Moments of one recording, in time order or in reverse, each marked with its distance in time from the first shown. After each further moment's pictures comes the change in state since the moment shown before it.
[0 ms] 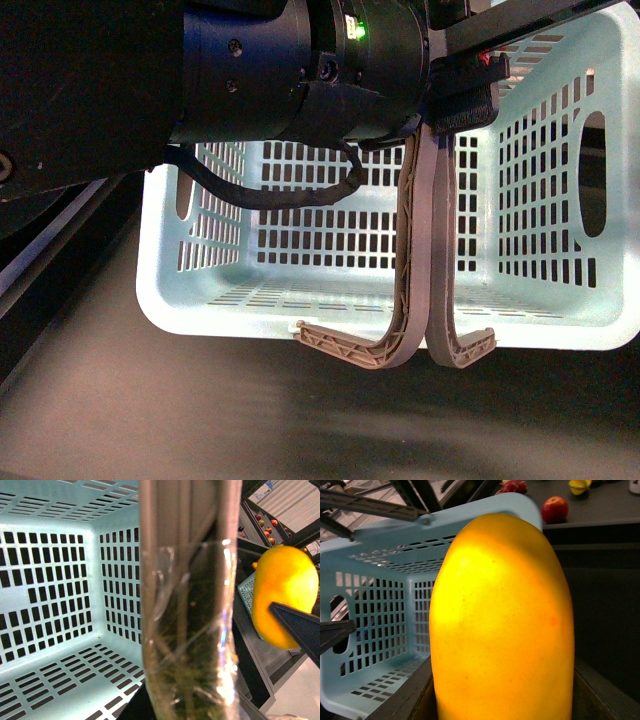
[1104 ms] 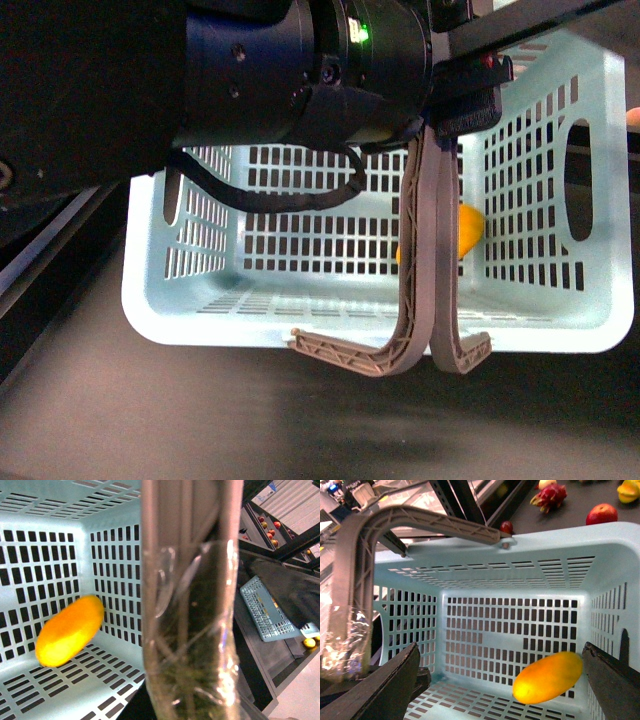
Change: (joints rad) left arm -0.001 -0.002 -0.002 0.000 -0.008 -0.001; right arm 0.297 0.039 0.103 0.042 0.203 0.105
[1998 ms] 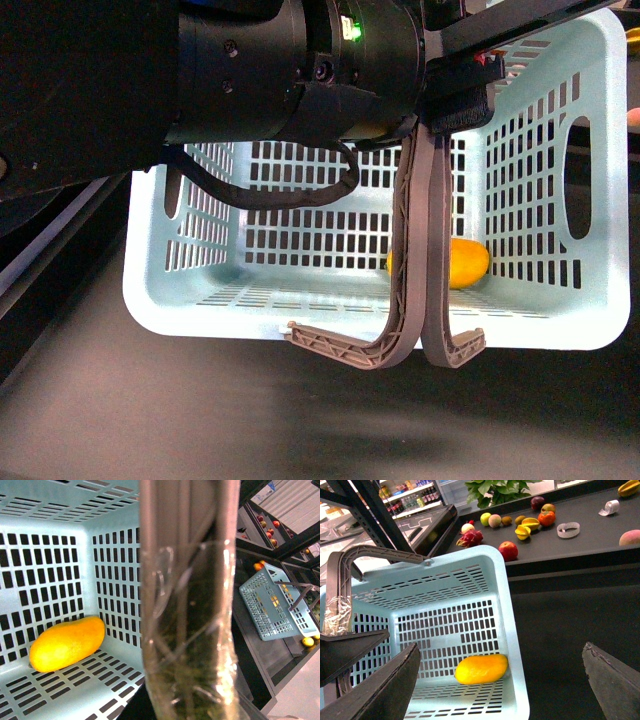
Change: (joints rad) left arm 0.003 0.000 0.000 0.000 0.006 0.002; right arm -0.208 -0.814 -0.275 -0.489 0.150 -0.015
